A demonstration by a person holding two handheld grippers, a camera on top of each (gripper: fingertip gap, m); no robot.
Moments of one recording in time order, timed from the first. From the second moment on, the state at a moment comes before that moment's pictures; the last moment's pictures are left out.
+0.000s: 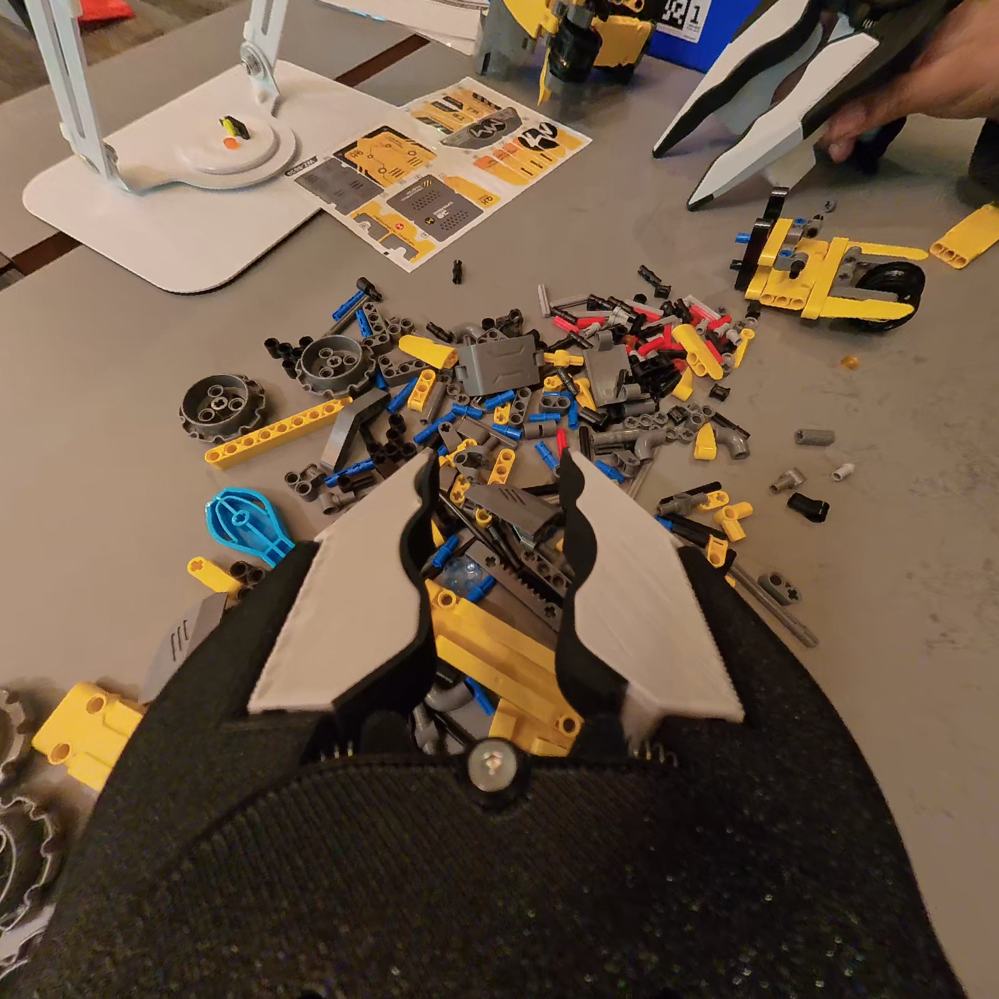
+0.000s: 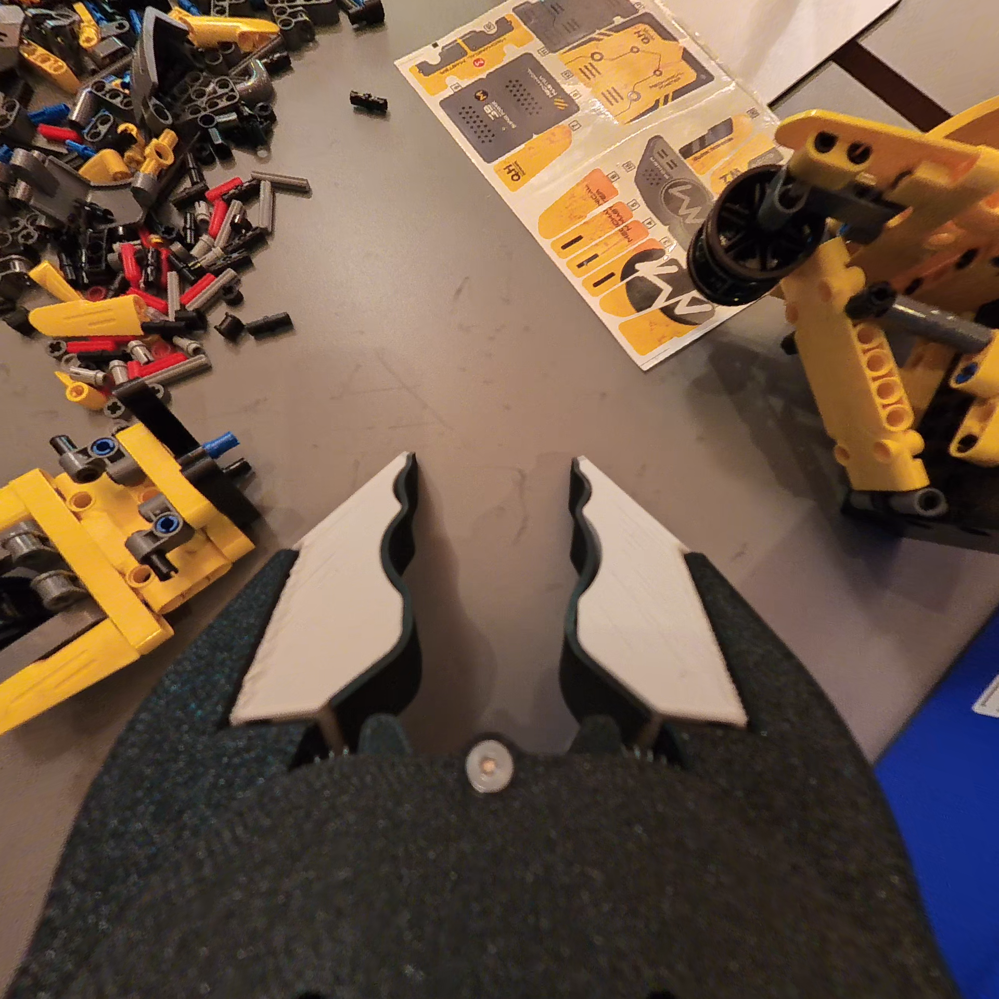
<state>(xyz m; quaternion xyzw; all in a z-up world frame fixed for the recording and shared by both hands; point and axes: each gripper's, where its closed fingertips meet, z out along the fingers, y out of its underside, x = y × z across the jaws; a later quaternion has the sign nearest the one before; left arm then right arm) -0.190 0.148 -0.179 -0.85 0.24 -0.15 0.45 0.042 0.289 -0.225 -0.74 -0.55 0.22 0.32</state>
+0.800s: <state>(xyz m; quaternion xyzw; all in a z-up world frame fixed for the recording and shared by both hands) -0.186 0.144 -0.182 -0.85 0.23 -0.19 0.43 0.042 0.289 -0.225 -0.74 -0.55 0.22 0.32</state>
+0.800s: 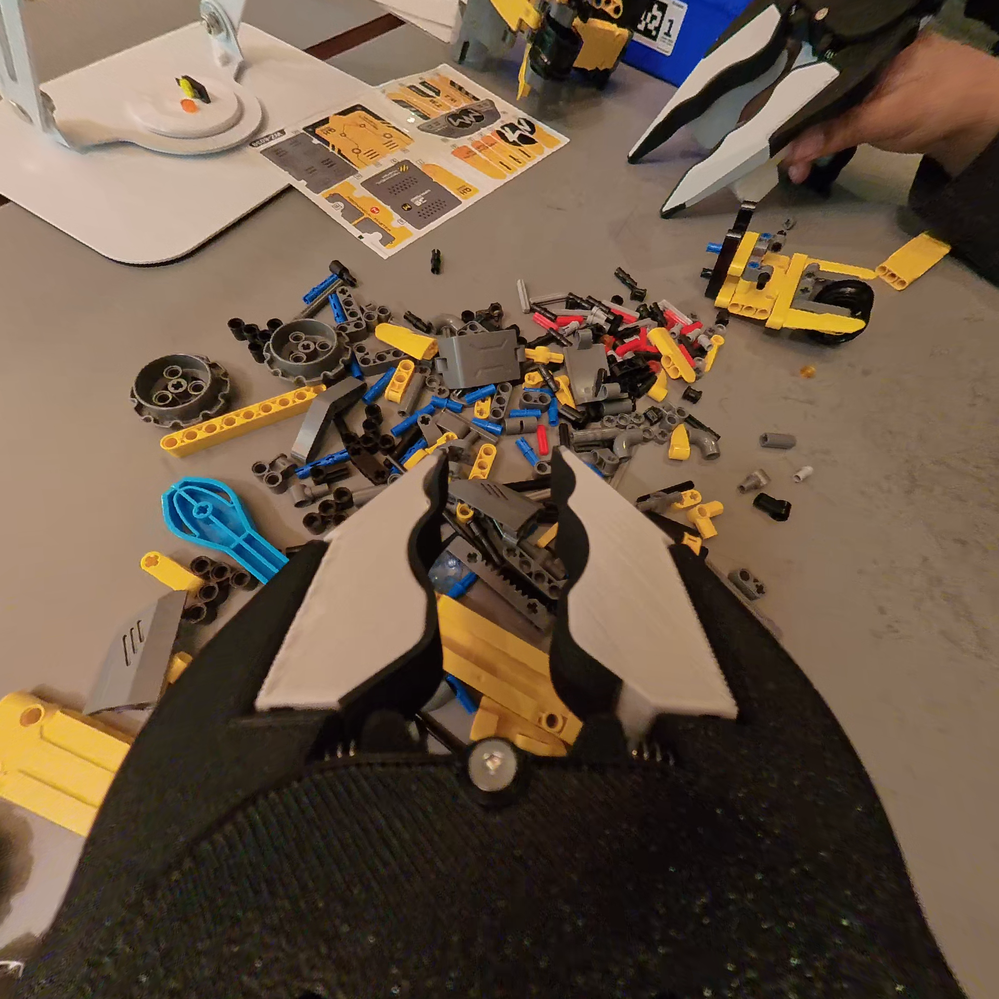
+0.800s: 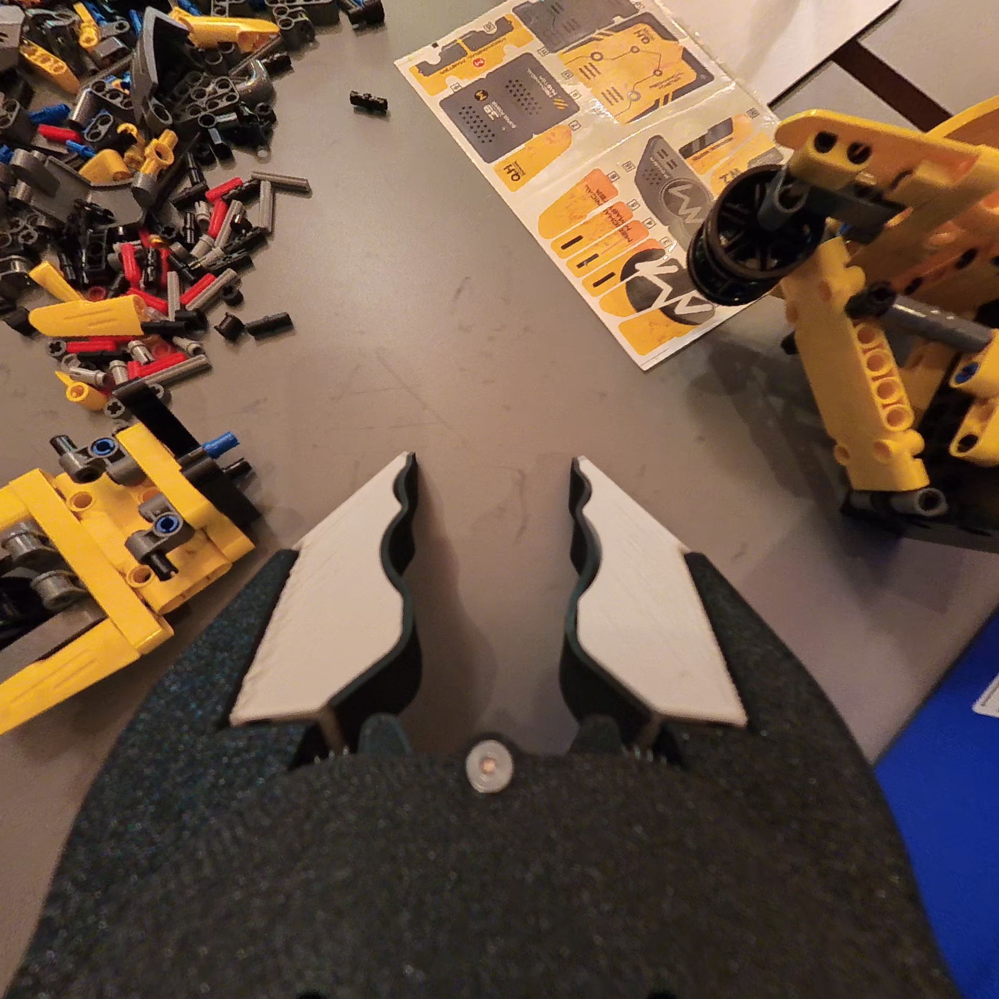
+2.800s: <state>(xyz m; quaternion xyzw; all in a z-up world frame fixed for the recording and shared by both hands) -0.272 0.153 -0.120 -0.78 0.09 -0.18 0.60 0.045 0.283 -0.226 -0.75 -0.53 0.22 0.33</state>
